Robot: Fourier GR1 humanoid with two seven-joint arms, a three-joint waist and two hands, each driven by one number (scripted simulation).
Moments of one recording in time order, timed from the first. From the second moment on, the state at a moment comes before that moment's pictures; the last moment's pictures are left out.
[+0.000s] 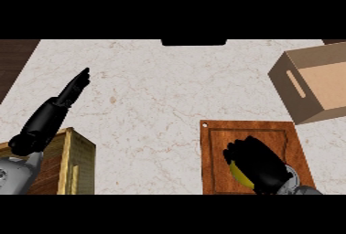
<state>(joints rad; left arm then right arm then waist) -0.22 0.58 -0.26 -1.56 0.16 0.04 -0.10 -0.17 -0.55 0.67 -1.68 1.03 0.21 0.09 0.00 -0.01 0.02</state>
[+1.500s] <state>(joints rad) -0.22 0.60 -0.30 -1.58 0.20 0.09 -0.10 0.02 -1.26 0.04 -1.52 -0.17 0.05 -1.02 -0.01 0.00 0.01</state>
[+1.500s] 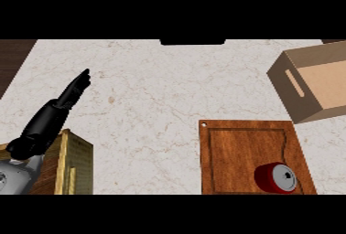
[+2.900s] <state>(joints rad) -0.37 0.57 -0.38 -1.50 0.21 0.06 -0.11 -0.63 -1.18 0.43 -0.72 0.43 0.19 -1.00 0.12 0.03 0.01</state>
